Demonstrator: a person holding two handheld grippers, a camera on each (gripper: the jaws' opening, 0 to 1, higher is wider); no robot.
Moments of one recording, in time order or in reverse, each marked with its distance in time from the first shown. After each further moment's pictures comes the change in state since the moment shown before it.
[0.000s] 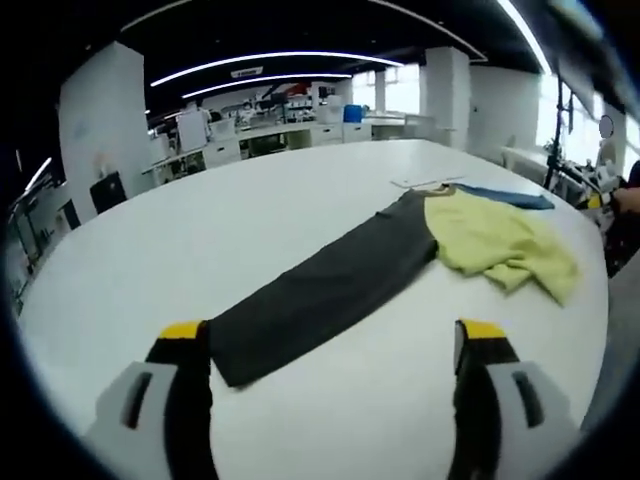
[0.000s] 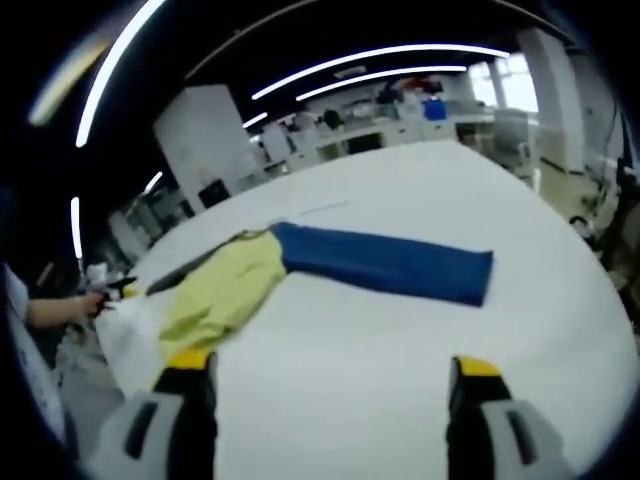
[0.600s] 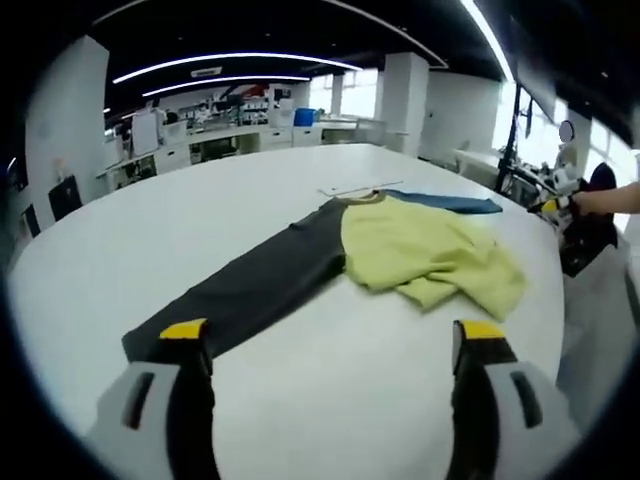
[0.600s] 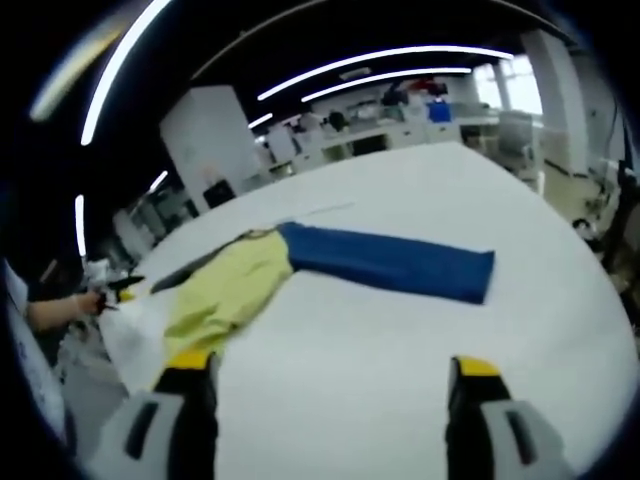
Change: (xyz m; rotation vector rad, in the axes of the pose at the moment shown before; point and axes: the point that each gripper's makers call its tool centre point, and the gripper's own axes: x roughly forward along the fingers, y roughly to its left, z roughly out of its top) left arm -0.002 -0.090 0.014 -0.007 -0.020 -0.184; right arm -0.009 -0.004 0.000 -0.008 -0.009 0.009
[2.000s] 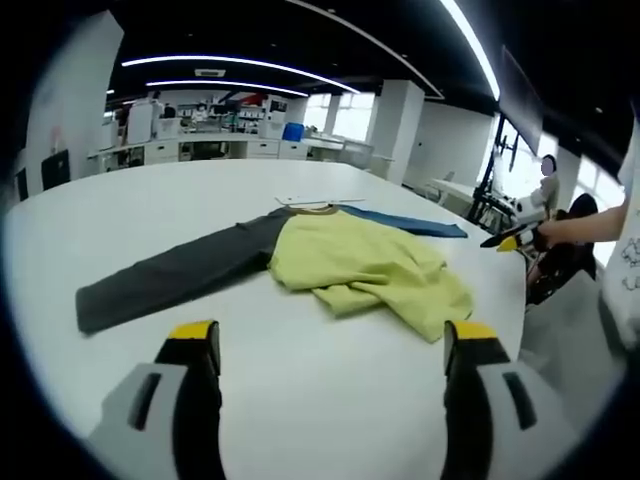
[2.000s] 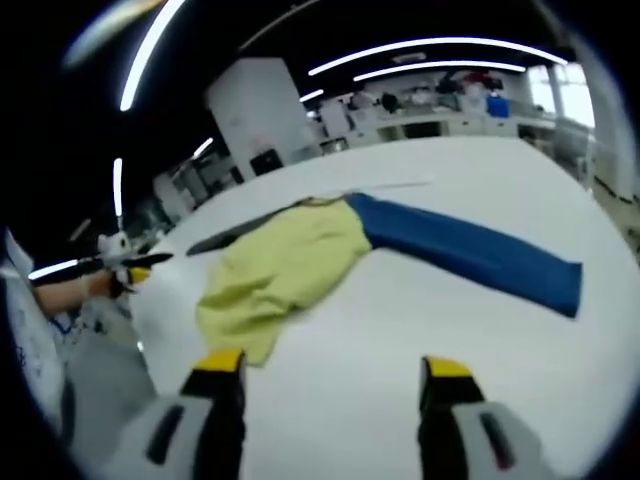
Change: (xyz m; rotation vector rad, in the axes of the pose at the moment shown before) left arm -0.015 -0.080 -0.008 -0.119 -0.096 -0.068; right arm 0.053 0.089 -0.024 -0.136 0.098 0.195
